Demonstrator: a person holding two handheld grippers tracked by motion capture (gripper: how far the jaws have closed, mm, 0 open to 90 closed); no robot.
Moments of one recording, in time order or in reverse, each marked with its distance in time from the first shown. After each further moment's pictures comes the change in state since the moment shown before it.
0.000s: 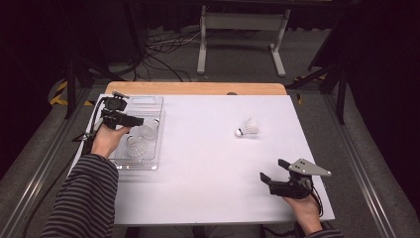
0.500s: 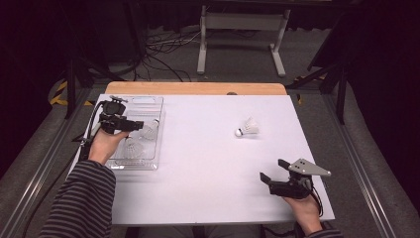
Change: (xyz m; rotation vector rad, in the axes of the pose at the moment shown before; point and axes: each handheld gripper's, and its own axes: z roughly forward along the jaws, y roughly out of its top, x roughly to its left) left arm -0.006 -0.013 -0.010 -0.026 -0.032 0.022; right arm 0.000 0.000 0.000 0.001 -0.001 0.000
